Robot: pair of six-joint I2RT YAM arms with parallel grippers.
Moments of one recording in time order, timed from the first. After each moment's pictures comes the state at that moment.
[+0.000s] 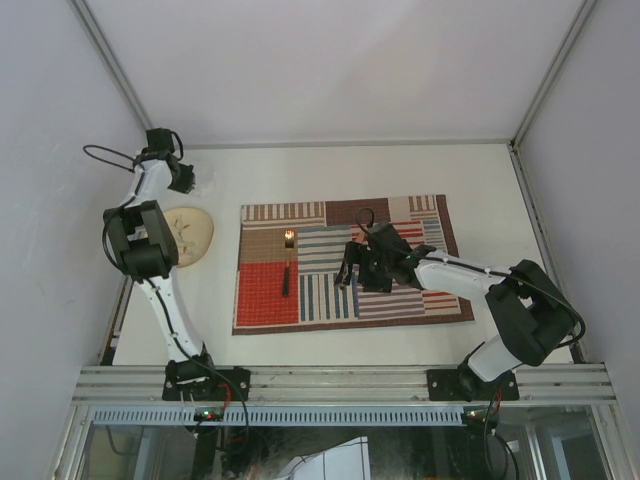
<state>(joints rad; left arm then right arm) 0.21 2.19 1.87 -0.64 -0.15 -1.10 0.68 1.53 0.80 -0.23 -0.18 0.81</state>
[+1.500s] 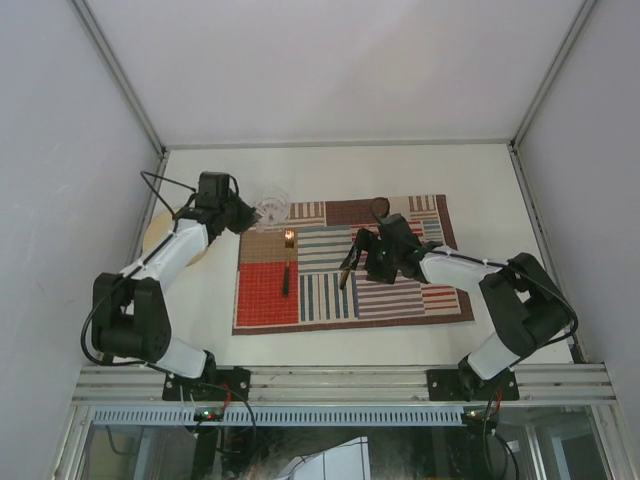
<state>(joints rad) -0.16 1.52 1.09 -0.35 0.03 -0.99 0.59 1.59 0.78 -0.09 -0.21 0.87</state>
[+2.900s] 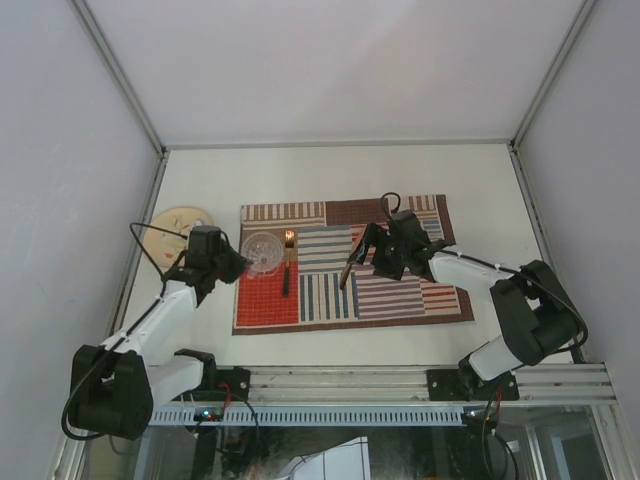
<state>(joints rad) -0.19 1.07 0.57 -0.29 0.01 -0.95 0.52 1.51 0.77 -0.12 -0.20 0.86</state>
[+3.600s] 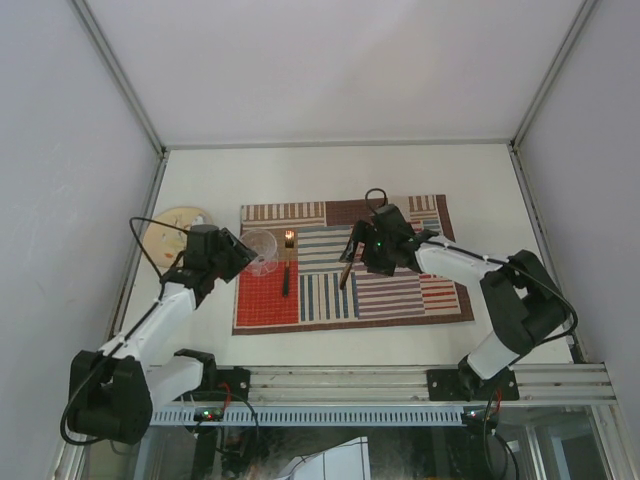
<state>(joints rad) -0.19 1.08 0.57 -0.25 0.01 -0.87 0.58 1.57 0.86 -0.20 -0.13 0.86</state>
